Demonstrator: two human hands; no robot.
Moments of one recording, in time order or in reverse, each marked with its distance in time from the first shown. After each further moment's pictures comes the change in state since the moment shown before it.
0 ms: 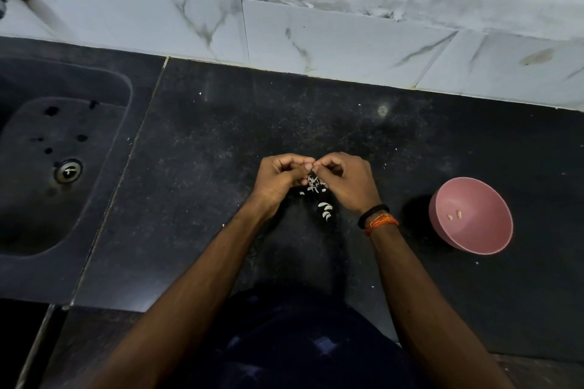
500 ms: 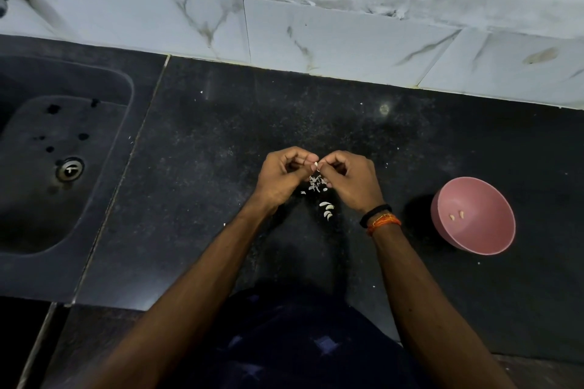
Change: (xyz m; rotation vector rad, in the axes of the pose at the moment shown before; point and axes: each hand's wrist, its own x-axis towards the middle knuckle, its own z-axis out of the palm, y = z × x) left_hand 0.005 0.003 0.000 0.268 -0.029 0.163; right_hand 0.000 0.001 -0.001 0.072 -0.001 0.040
